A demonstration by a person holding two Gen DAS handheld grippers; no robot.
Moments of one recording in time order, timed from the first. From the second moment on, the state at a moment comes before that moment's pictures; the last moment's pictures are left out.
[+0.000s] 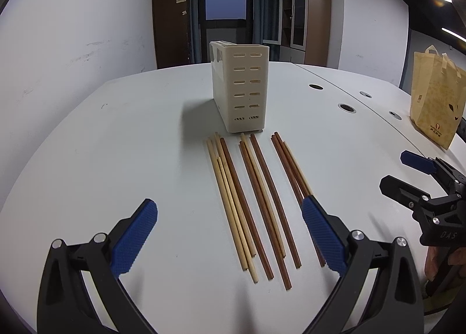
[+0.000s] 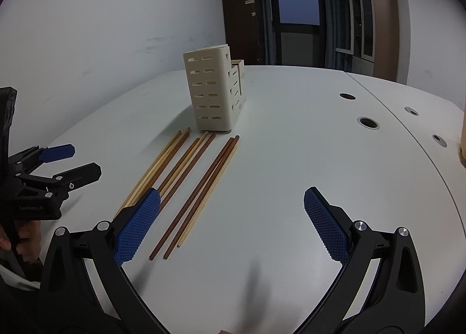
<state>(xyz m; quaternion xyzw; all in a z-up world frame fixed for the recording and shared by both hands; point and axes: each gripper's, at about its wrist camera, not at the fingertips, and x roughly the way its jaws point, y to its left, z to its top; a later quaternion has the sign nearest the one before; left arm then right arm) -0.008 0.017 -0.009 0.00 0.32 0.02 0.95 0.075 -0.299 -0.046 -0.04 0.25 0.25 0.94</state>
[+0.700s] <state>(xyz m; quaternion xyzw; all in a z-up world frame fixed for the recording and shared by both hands) 0.040 0.041 0.010 0.00 0.34 0.02 0.94 0.129 -0.282 -0.028 -0.05 0.31 0.23 0.92</state>
